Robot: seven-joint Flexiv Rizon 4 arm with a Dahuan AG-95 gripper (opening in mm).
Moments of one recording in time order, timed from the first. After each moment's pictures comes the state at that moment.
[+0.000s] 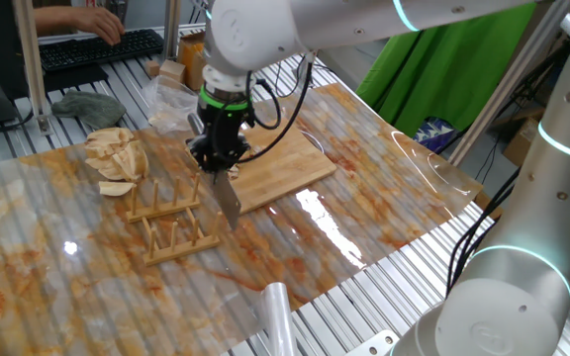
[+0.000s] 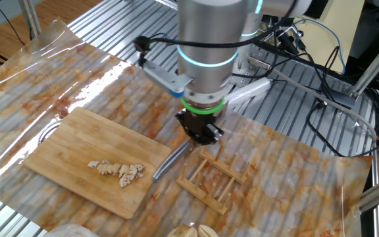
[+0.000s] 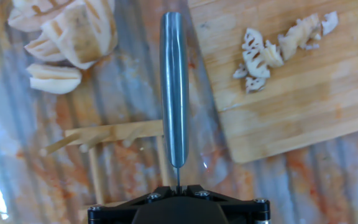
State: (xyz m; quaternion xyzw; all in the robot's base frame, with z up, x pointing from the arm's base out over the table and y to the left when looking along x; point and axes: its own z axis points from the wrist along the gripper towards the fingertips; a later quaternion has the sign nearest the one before) arm 0.509 0.112 0.130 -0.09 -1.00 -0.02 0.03
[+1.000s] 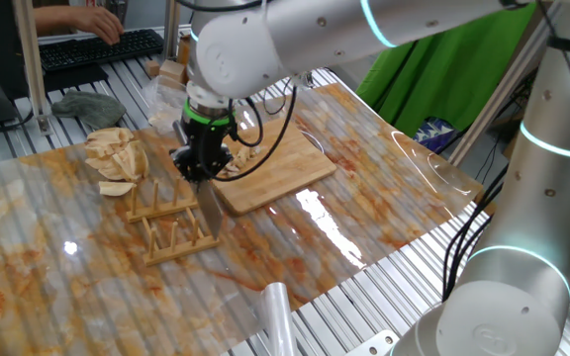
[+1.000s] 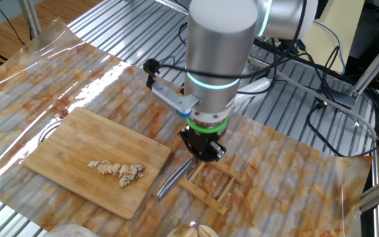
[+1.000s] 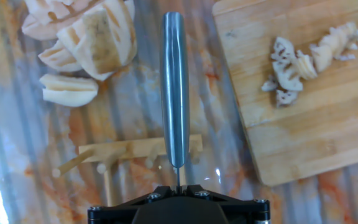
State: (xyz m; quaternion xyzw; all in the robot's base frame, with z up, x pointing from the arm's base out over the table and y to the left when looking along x) arm 0.532 0.128 0.085 -0.08 -1.00 -0.03 0.02
